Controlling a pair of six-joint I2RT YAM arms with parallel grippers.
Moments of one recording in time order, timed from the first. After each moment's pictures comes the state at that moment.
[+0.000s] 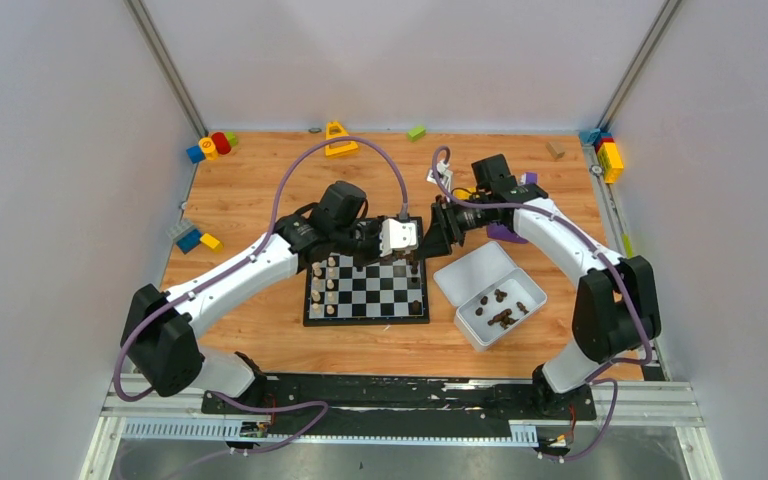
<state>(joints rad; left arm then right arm) -0.73 1.40 1.13 -0.47 0.51 0.69 0.37 1.59 1.23 -0.60 -1.09 -0.15</state>
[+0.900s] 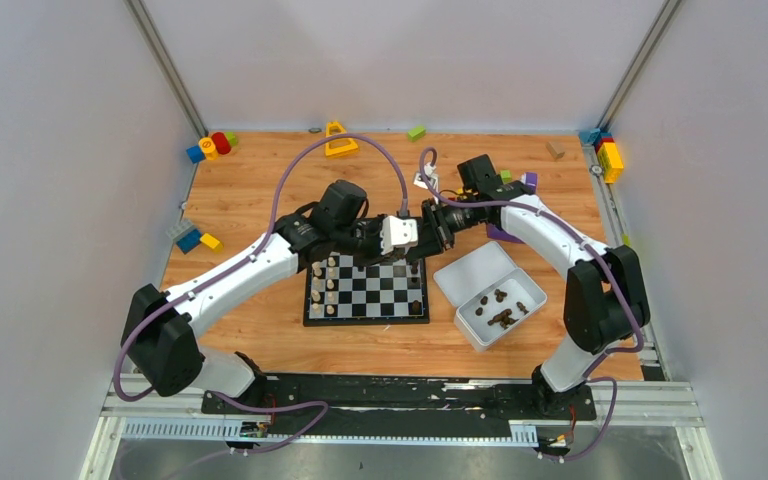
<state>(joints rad) -0.73 1.40 1.14 -0.47 0.51 0.64 0.42 1.67 1.28 -0.61 -1.14 -0.15</state>
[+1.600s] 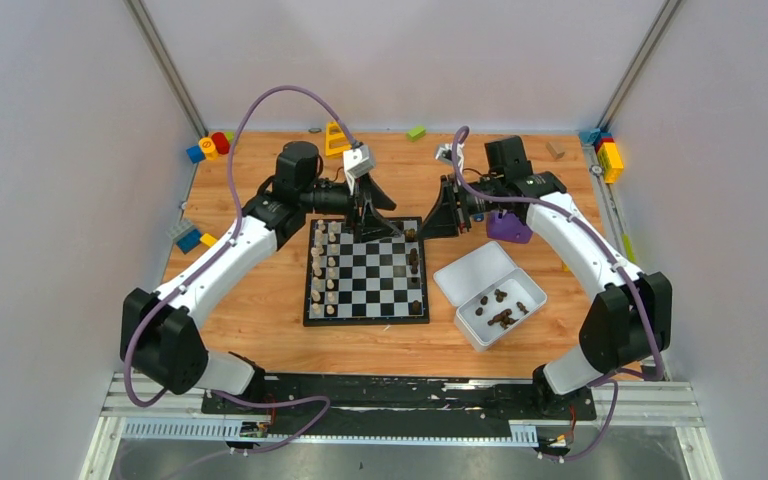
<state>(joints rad) -0.47 1.40 1.18 -0.17 0.97 0.11 0.34 1.54 1.34 -0.62 -1.21 -0.17</state>
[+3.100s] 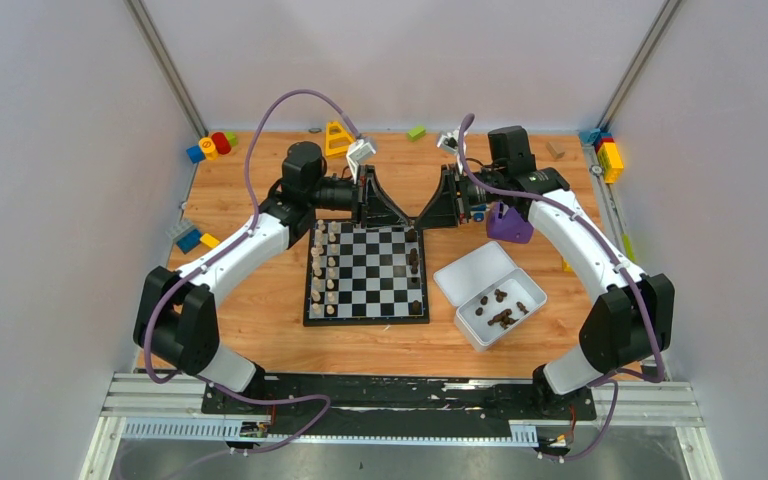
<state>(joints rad) -0.48 1.50 1.13 0.24 1.15 -0.39 0.34 1.54 1.39 -0.54 -1.23 -0.04</state>
